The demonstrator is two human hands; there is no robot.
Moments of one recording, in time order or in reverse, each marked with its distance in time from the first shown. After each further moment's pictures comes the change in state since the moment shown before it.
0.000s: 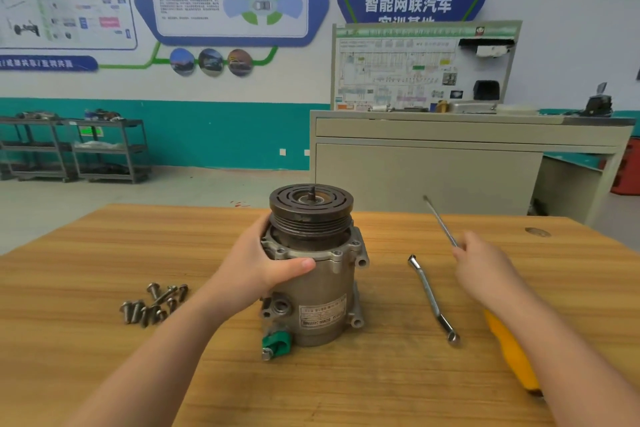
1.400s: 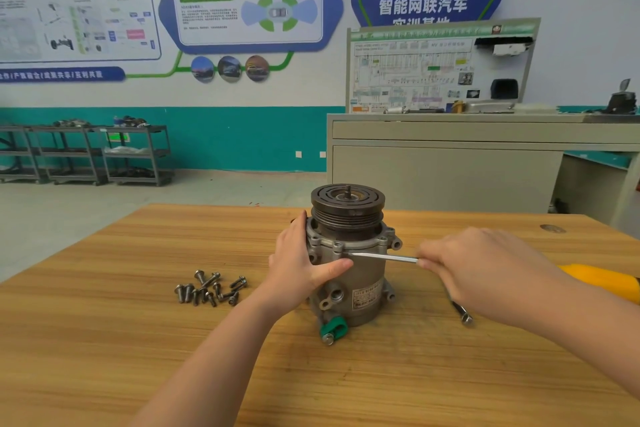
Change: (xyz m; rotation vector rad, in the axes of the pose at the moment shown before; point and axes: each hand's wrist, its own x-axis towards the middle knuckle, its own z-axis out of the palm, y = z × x) left_hand -0.025 0.012 0.017 0.358 0.100 -0.118; right_hand -0.105 -0.067 -0.073 -0.562 -0.044 -0.740
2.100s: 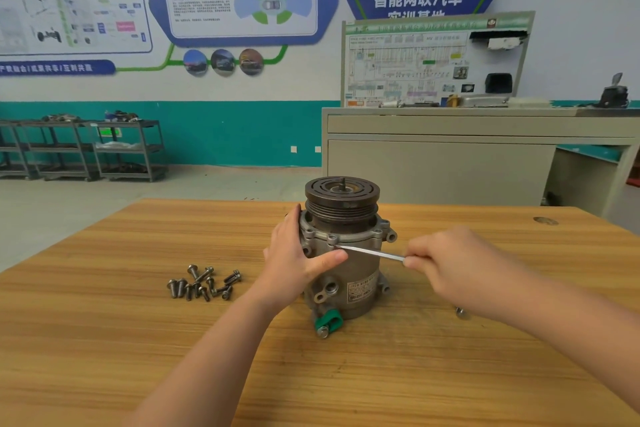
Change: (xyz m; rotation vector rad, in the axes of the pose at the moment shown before) left_hand -0.001 -0.002 0.005 -0.067 0.063 0.037; right_hand 0.008 -0.008 0.017 0.347 -0.085 0.070
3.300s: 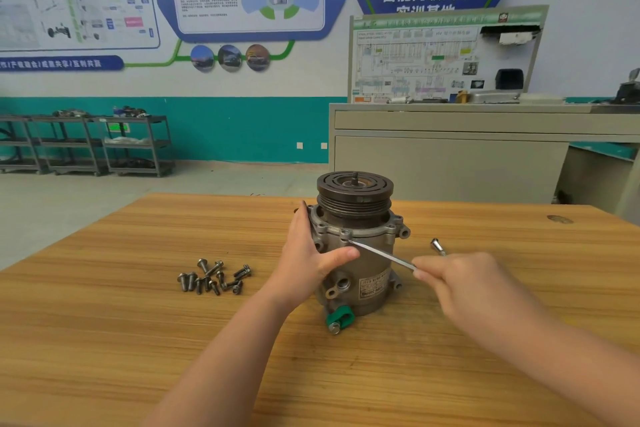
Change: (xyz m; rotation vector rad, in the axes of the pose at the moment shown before) left_hand 0.000 -0.004 0.005 -0.181 -0.044 -0.047; right_hand -0.016 -0.006 0.034 0.045 0.146 0.053
